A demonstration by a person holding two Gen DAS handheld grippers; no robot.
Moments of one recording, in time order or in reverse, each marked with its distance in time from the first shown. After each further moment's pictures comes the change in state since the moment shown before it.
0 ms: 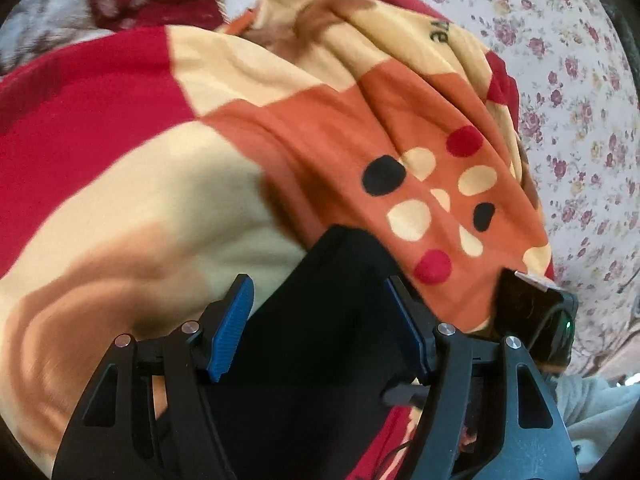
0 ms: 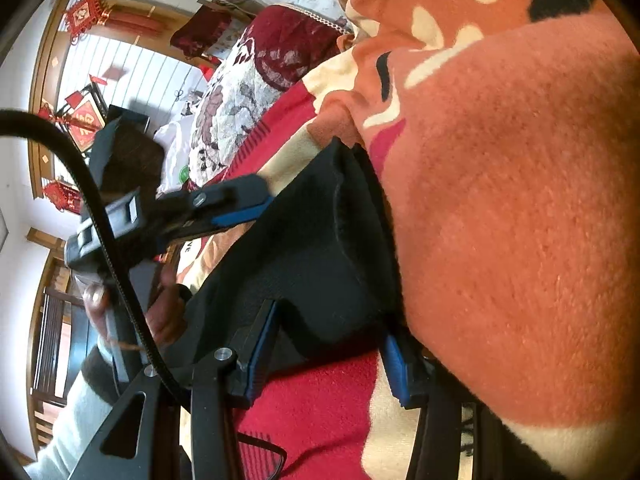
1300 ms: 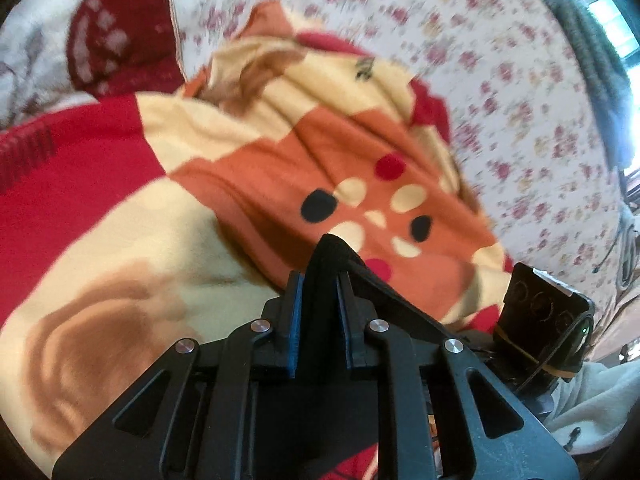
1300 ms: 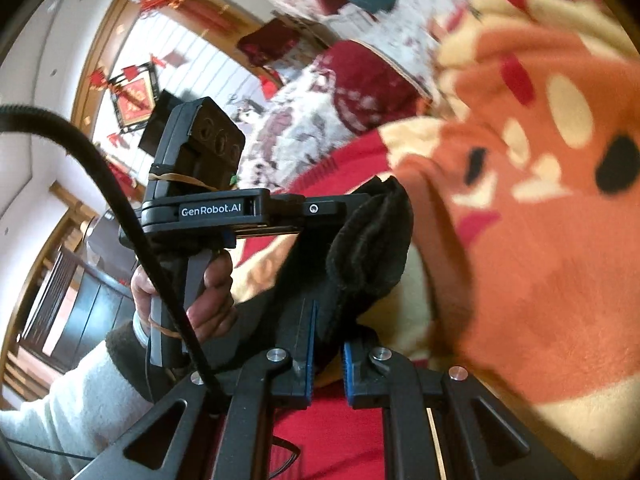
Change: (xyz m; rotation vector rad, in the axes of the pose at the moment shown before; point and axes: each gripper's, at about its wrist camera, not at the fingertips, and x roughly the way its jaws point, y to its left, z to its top) left arm -0.059 -0.024 -0.011 0.095 -0.160 -0.077; right arm -0.034 0.065 -0.003 -0.256 -0.115 0.065
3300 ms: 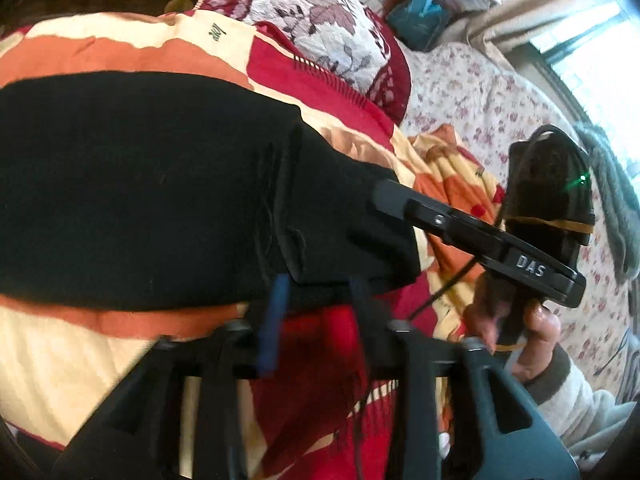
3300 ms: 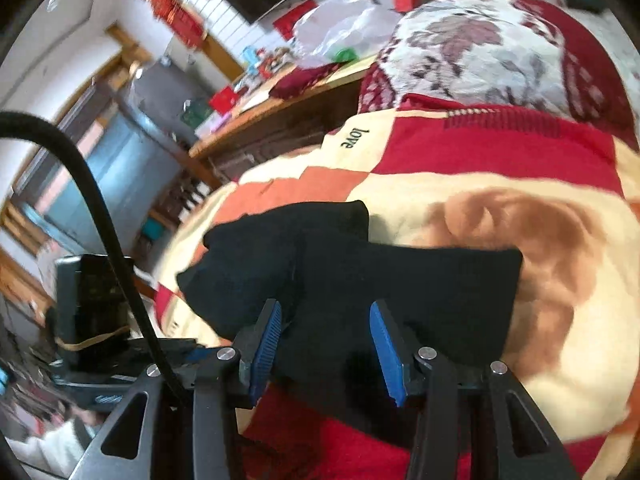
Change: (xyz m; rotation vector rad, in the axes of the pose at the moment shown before) left arm -0.155 0.029 -0.295 -0.576 -0.477 0.273; right arm 0.165 0.158 -0.015 -0.434 0.411 0.084
